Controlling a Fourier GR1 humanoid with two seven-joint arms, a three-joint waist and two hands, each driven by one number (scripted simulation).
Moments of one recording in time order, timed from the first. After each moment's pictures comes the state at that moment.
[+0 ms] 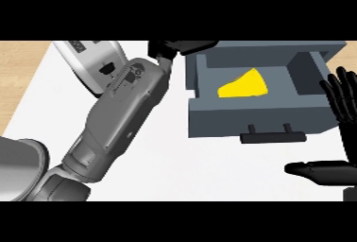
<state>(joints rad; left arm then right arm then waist) -1.16 0.00 -0.12 -0.75 0.31 0.26 -0.28 -0.07 -0.18 -0.20 -1.89 -0.06 0.23 -0.04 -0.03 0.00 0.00</state>
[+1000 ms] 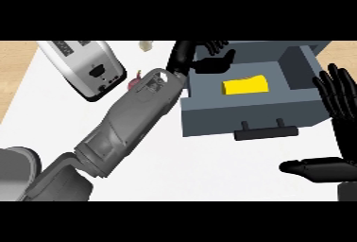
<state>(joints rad) -1.25 0.00 -0.49 -0.45 0.54 0.39 -0.32 -0.10 -0.18 -0.18 -1.88 -0.06 0.25 -0.06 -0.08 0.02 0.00</state>
